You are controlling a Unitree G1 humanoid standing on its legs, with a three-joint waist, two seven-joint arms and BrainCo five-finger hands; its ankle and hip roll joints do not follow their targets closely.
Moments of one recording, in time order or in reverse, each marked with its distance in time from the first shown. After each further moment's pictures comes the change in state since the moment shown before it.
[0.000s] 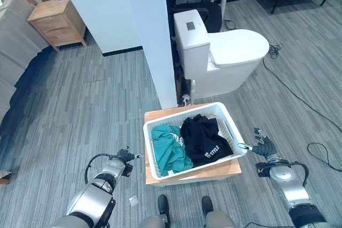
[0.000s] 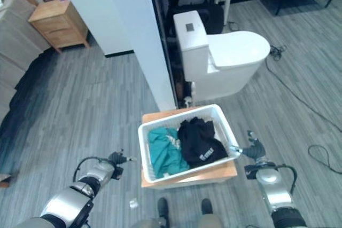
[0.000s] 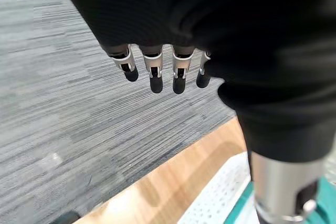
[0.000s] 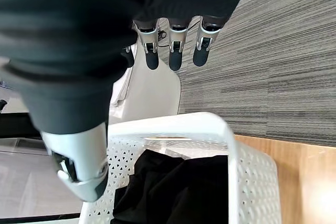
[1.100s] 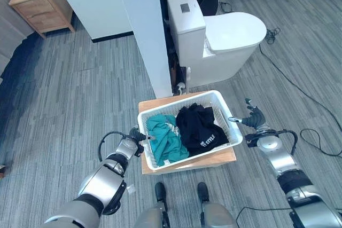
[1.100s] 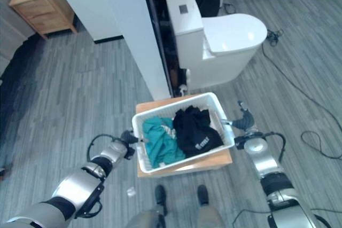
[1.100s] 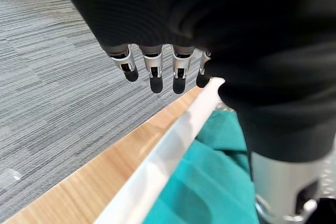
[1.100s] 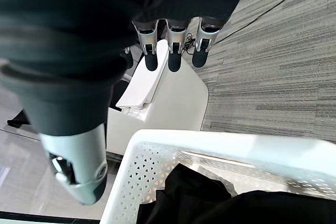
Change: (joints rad) left arm -0.192 -0.069 -0.048 0.027 0.064 0.004 0.055; right arm -0.343 -0.026 0.130 0.135 -0.042 -0.015 -0.105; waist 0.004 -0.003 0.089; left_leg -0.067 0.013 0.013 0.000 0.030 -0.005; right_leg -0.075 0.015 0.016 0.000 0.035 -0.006
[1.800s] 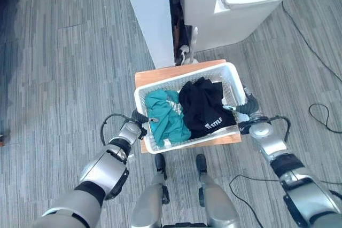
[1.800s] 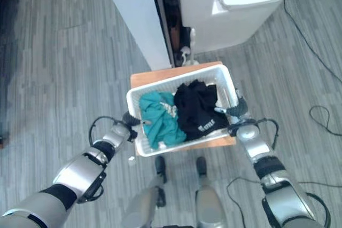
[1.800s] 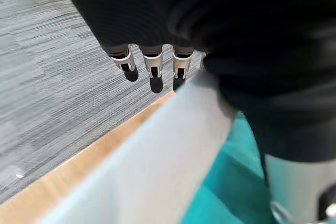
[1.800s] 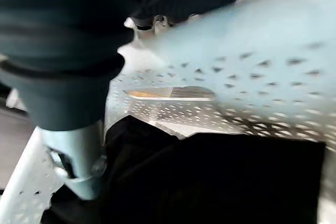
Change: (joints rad) left arm -0.183 0.015 -0.065 -0.003 -0.062 -0.011 0.067; right arm -0.239 0.017 0.144 0.174 0.079 0.000 -0.046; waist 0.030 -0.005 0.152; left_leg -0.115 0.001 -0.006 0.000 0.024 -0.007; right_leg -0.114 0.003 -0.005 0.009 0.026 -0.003
